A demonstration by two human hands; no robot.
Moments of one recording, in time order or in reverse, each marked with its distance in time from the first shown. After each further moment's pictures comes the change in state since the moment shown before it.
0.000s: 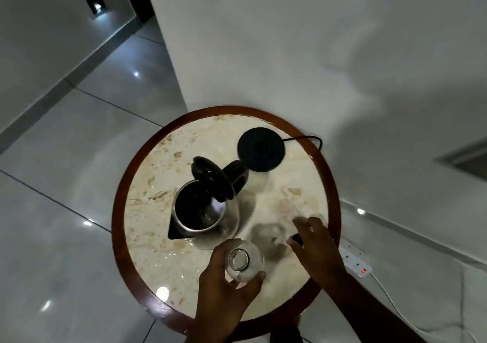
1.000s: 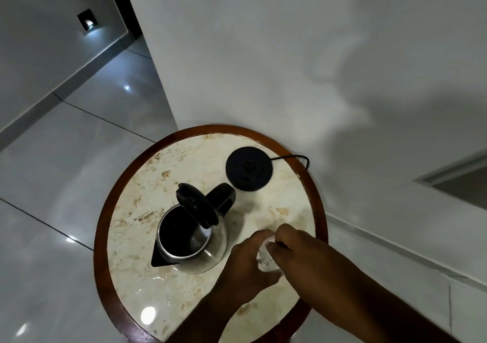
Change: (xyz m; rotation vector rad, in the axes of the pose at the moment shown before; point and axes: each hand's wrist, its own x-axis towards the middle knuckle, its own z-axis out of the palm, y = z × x) left_hand 0.082 0.016 0.054 0.140 -0.403 0.097; right_hand -0.007 -0.079 -0.164 -0.215 -0.224 -0.457
